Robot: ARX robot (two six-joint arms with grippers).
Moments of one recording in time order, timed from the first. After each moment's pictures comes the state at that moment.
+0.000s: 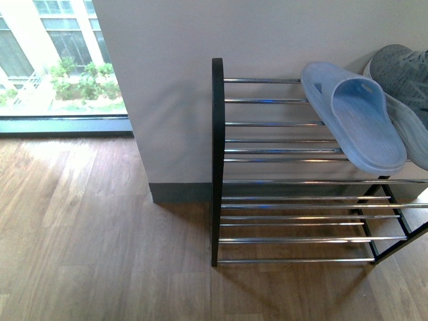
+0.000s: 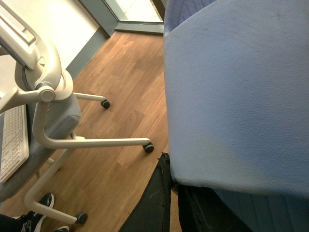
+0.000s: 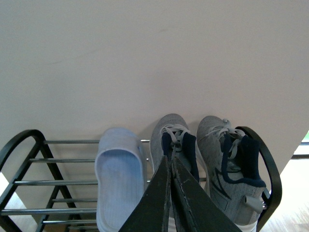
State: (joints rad) left arm -0.49 0.90 0.44 -0.64 -1.08 -0.59; right arm -0.05 0.70 0.17 0.51 -0.02 -0.01
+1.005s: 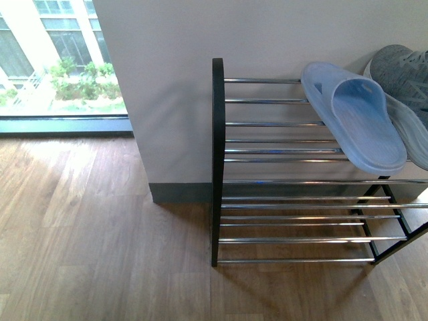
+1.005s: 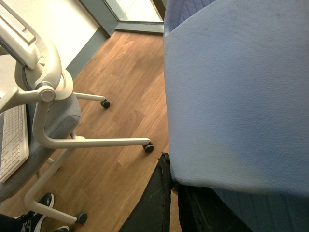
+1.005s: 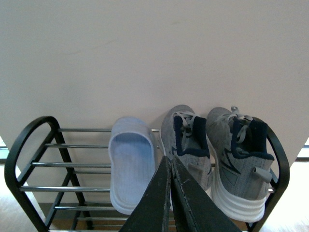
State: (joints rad) left arm -0.49 0.90 0.44 -0.64 -1.08 -0.59; right arm 0.00 0.28 0.02 0.28 0.00 -0.01
